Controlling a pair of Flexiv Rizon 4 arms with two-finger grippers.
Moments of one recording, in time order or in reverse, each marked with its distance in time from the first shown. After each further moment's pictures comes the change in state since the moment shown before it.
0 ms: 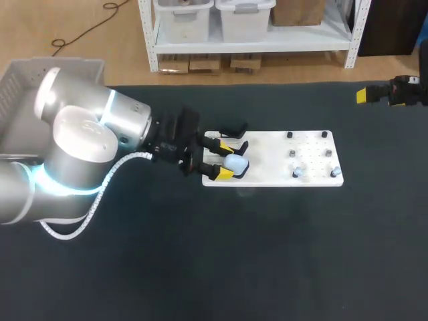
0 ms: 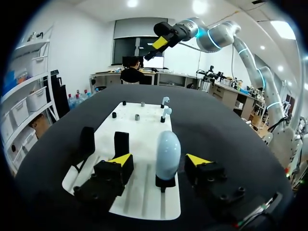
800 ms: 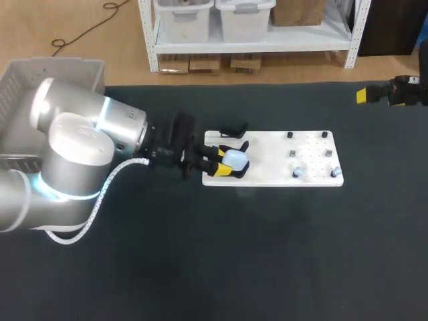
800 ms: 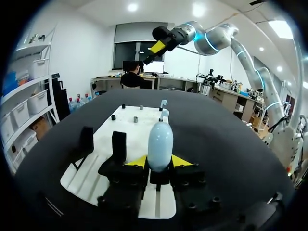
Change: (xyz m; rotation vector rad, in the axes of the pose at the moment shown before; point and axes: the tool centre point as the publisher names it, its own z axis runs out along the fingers) left arm 0.000 -0.006 -0.003 -0.007 -0.046 0.016; right arm 0.000 0.000 0.000 0.000 0.000 0.000
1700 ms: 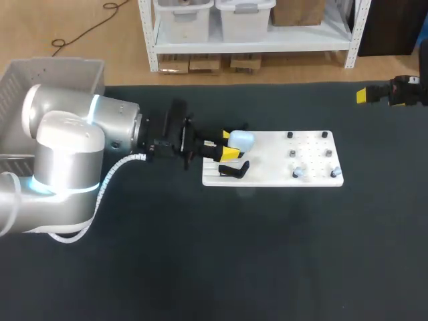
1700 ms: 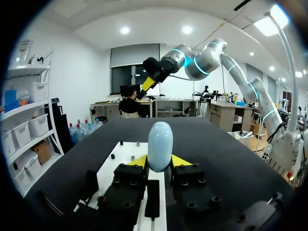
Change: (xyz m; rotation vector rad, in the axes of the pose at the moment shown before) left arm -0.068 -0.017 -0.013 -0.003 -0.217 0.095; right arm 0.000 0.000 0.000 0.000 0.000 0.000
